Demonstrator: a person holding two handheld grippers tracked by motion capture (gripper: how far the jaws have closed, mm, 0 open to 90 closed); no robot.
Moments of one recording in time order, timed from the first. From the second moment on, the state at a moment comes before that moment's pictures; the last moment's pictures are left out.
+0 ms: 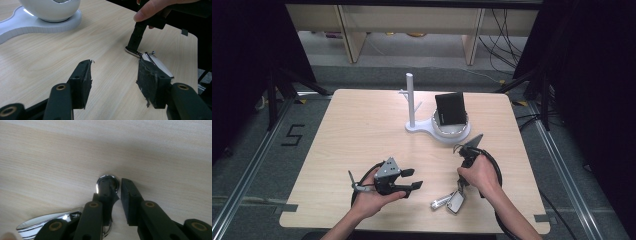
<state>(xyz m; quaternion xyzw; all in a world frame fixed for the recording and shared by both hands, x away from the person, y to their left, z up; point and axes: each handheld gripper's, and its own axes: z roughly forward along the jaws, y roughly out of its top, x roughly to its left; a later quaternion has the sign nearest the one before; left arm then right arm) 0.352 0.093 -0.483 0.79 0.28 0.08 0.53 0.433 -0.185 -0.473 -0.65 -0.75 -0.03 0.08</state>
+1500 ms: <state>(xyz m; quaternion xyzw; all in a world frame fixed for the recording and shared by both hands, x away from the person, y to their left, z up) 0.365 0.077 -0.452 0.76 0.26 0.07 0.58 0.396 -0.185 -0.407 -0.46 -0.78 -0.40 -0.10</state>
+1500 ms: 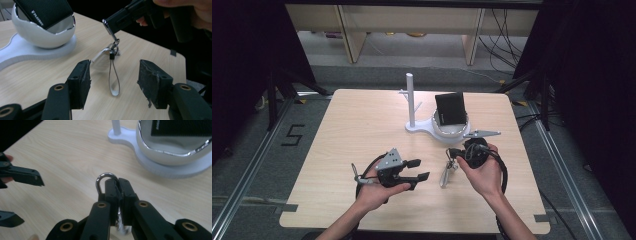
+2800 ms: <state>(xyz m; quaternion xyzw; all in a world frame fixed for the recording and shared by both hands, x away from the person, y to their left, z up) 0.388 0.065 -0.440 0.72 0.30 0.05 0.62 0.382 -0.144 -0.391 -0.40 -0.76 -0.51 -0.11</state>
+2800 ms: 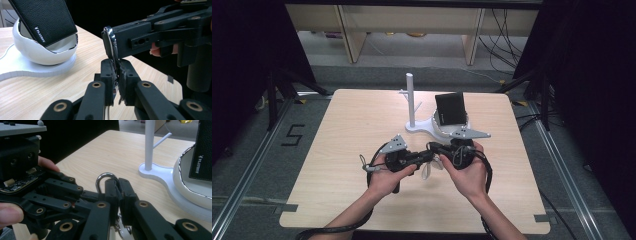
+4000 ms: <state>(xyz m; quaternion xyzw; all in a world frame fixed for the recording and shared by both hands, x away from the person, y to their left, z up) 0.415 0.133 -0.436 0.70 0.37 0.27 0.55 0.370 -0.248 -0.466 -0.44 -0.74 -0.46 -0.20</state>
